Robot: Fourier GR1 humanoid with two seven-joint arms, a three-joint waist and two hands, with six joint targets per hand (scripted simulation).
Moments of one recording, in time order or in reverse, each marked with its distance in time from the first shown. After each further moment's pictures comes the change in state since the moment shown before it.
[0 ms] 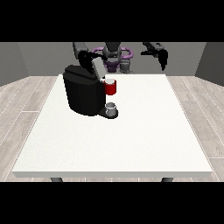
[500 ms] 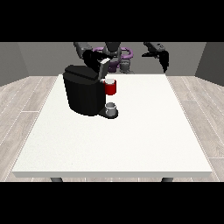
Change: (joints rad) left arm -0.009 0.019 0.006 0.032 0.004 0.020 -0.014; right arm -0.079 0.021 0.029 0.037 0.030 0.004 0.043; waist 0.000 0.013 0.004
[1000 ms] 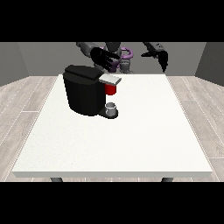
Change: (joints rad) left arm -0.002 -0.011 -0.026 0.001 0.001 0.008 -0.019; right arm -0.071 0.033 0.047 0.032 0.083 -0.029 -0.010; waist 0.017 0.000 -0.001
